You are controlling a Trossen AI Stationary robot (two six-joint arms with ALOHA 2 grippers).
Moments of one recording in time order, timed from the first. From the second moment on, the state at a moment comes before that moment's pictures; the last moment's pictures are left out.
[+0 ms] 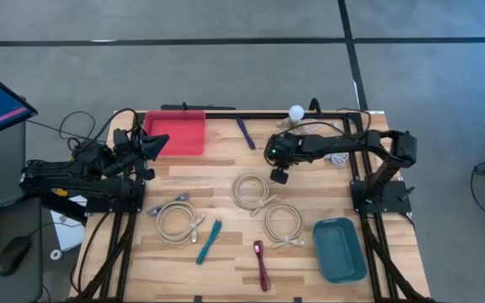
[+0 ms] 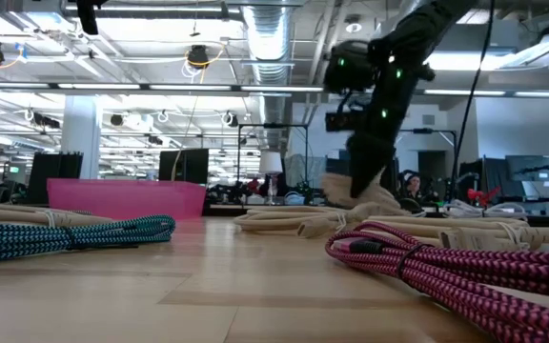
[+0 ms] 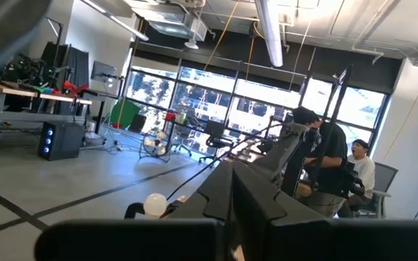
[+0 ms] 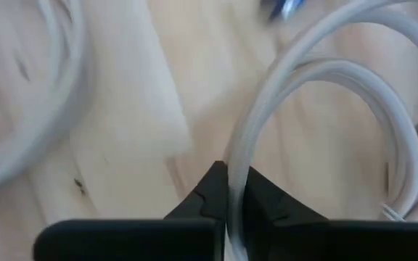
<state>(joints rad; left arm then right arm) -0.03 0.35 0.46 0.19 -0.41 -0.12 -0.28 1.66 1.01 -0.48 0.19 -0.02</state>
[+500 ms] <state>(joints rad) -0.03 0.35 0.46 0.19 -0.41 -0.12 -0.24 1.44 1.26 -0.47 0.13 0.05</state>
